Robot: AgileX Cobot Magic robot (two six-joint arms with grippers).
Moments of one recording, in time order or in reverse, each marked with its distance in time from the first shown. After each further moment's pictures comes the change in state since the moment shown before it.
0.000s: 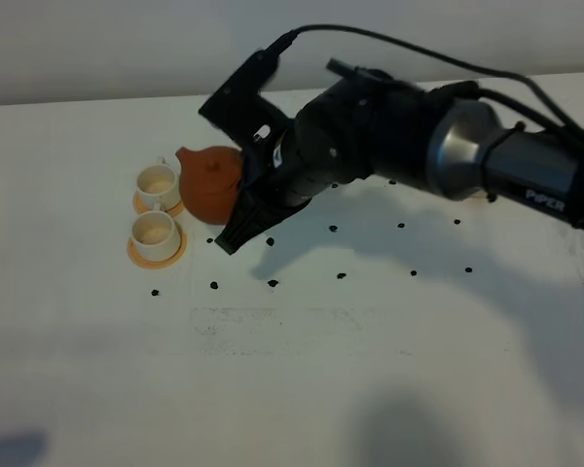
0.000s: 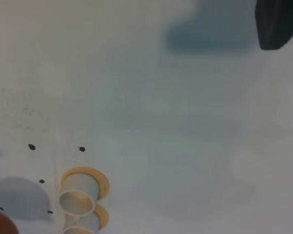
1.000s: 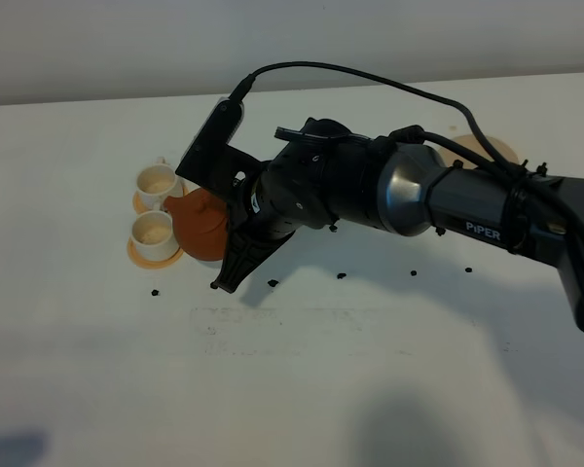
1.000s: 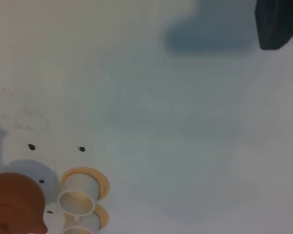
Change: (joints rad) left arm 0.000 0.000 0.000 0.001 0.000 0.000; right arm 0.055 0.093 0.000 -0.150 -0.047 0.002
